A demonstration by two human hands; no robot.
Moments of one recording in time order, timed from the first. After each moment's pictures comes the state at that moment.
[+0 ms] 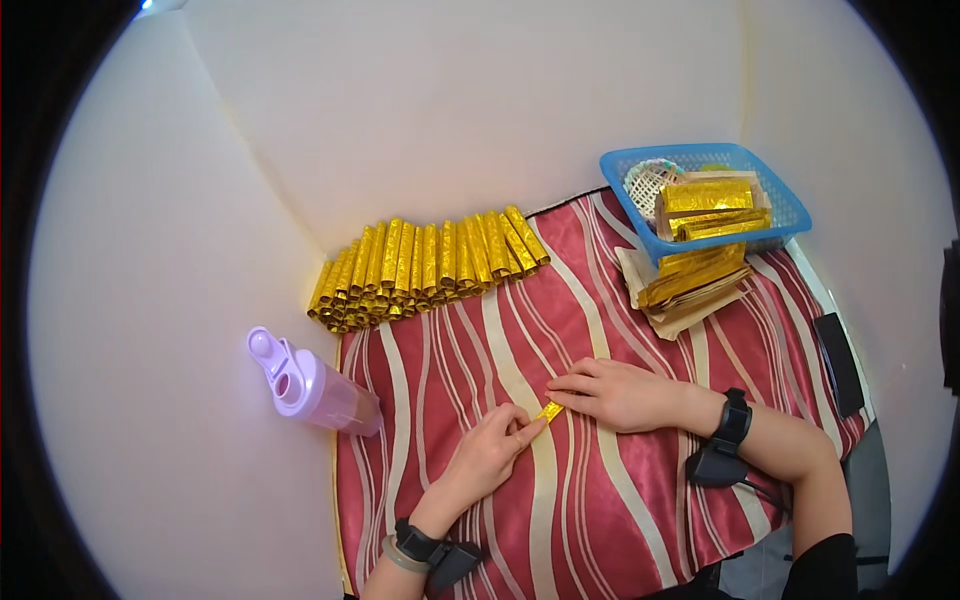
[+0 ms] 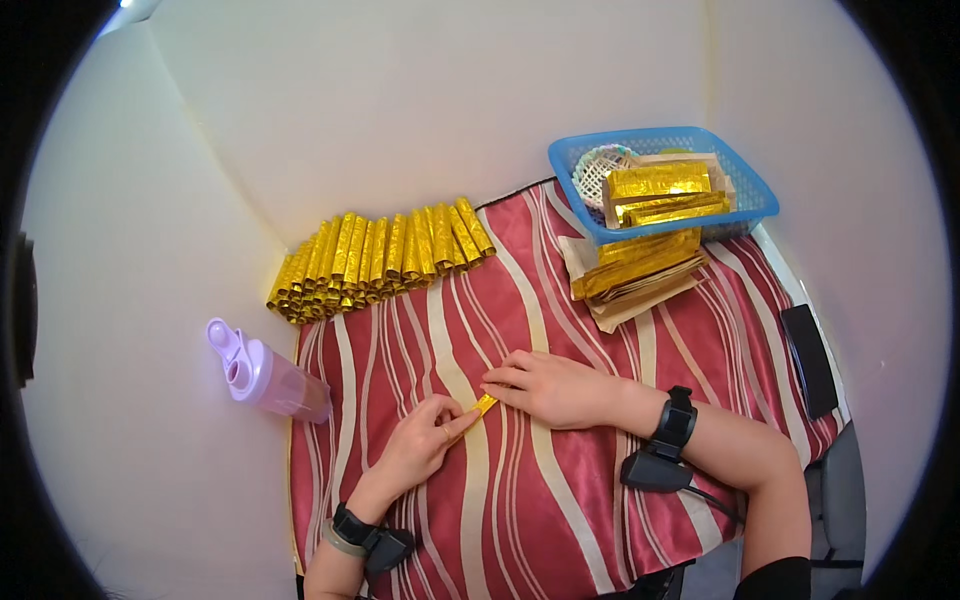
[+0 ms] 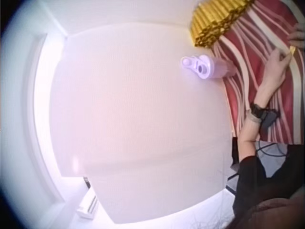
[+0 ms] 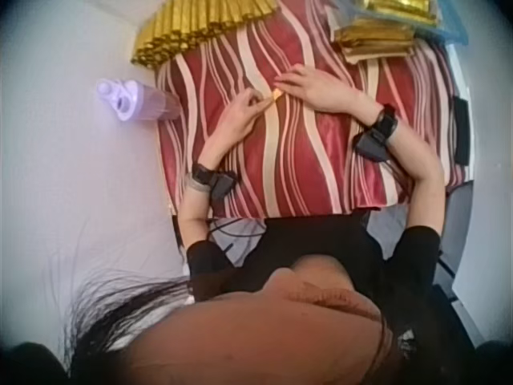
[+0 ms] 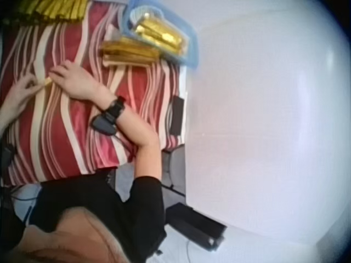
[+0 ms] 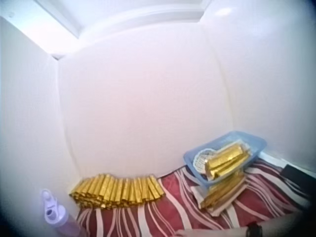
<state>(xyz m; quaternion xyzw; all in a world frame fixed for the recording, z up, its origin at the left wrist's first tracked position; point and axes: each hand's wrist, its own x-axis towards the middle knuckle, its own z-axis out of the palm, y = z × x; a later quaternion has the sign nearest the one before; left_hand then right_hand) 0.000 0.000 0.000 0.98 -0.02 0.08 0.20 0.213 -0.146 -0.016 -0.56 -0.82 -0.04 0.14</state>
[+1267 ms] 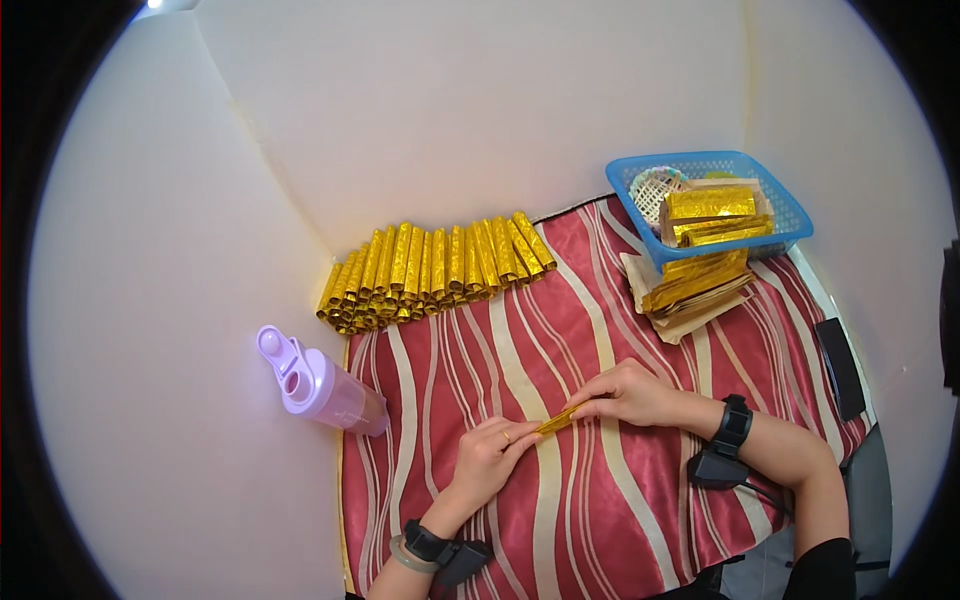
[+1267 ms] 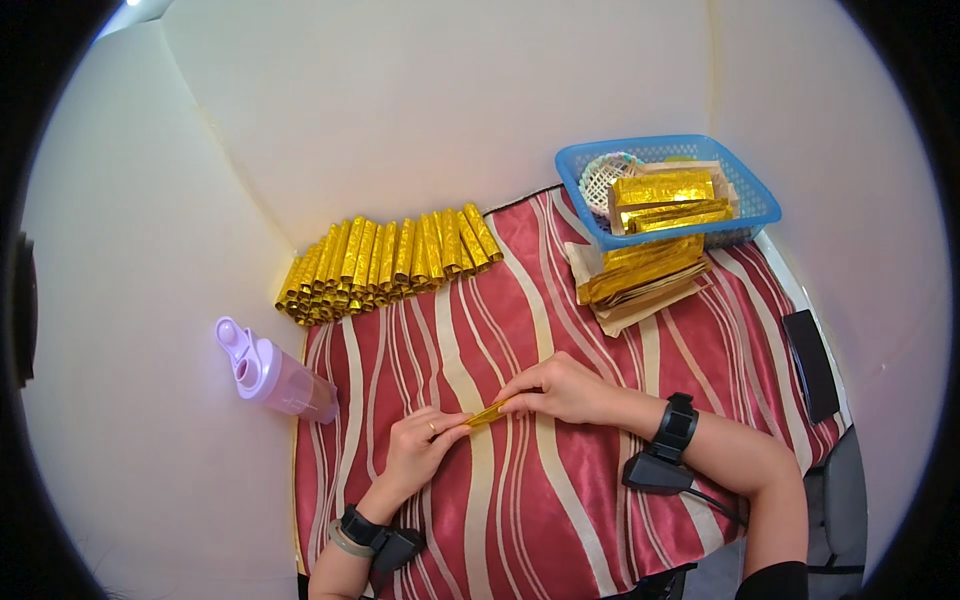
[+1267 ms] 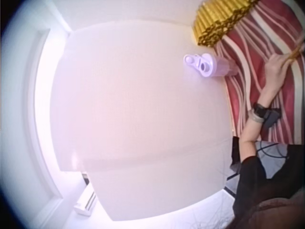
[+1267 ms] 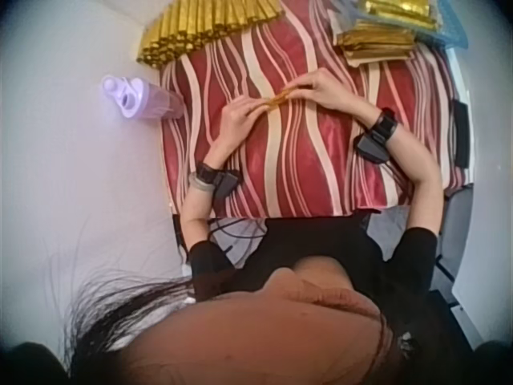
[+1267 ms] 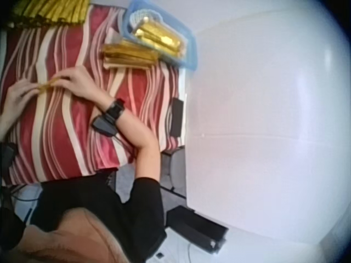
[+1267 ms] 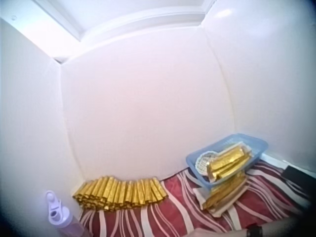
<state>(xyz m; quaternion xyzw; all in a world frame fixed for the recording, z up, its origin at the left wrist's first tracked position) 0.000 -0.009 -0.002 0.91 0.07 0.26 0.31 0.206 -0.146 -0.007 -0.57 -0.62 0.29 0.46</state>
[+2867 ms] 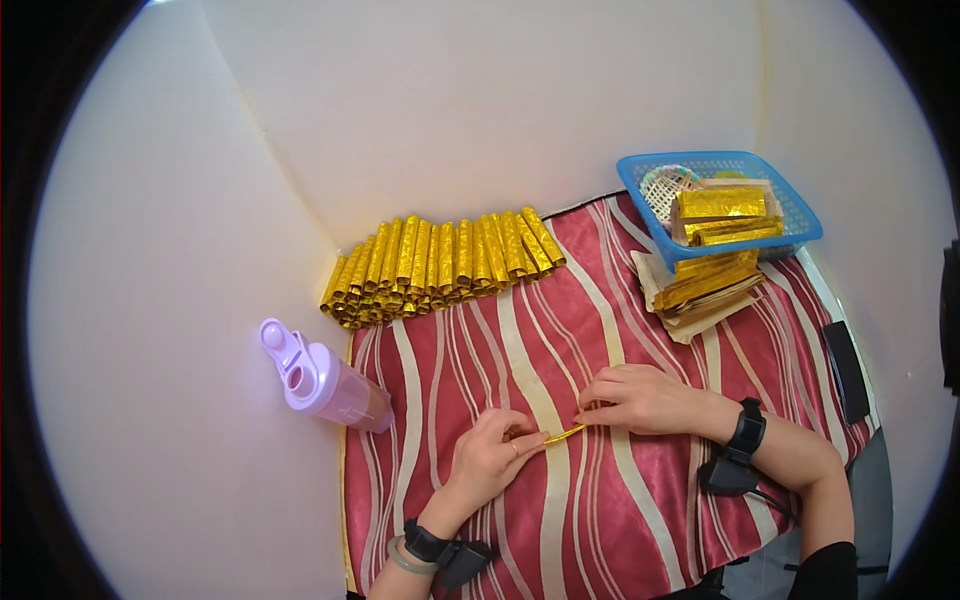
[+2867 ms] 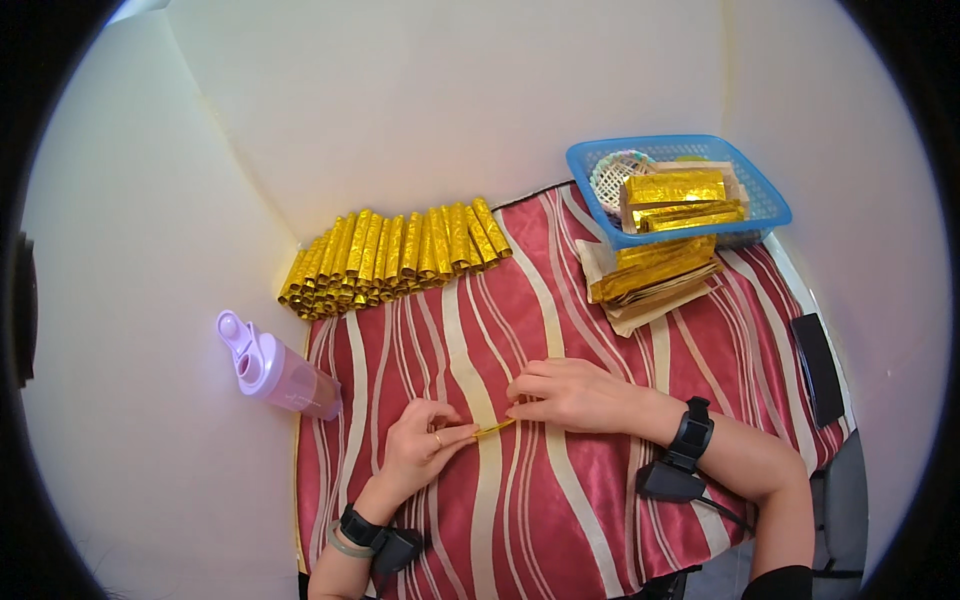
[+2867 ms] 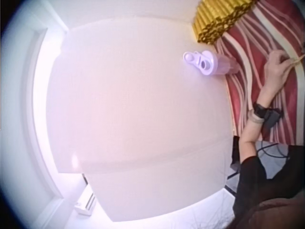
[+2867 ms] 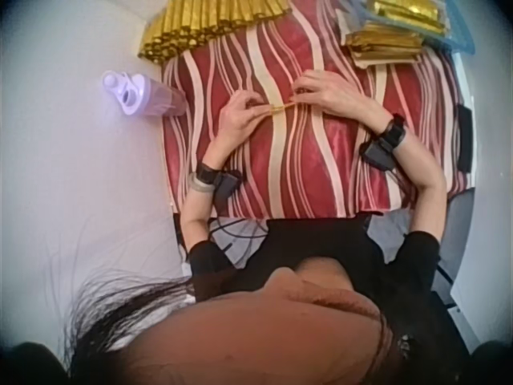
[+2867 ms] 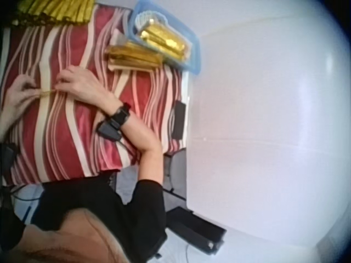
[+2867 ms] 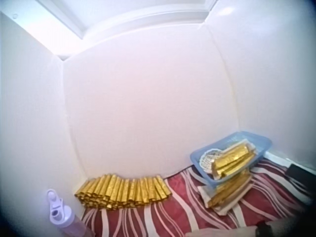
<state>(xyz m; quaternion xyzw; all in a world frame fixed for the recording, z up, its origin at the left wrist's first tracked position) -0.004 -0.004 0.007 0.94 -0.02 0.29 0.20 0.212 -0.148 0.005 -0.46 -0.83 -0.07 0.31</state>
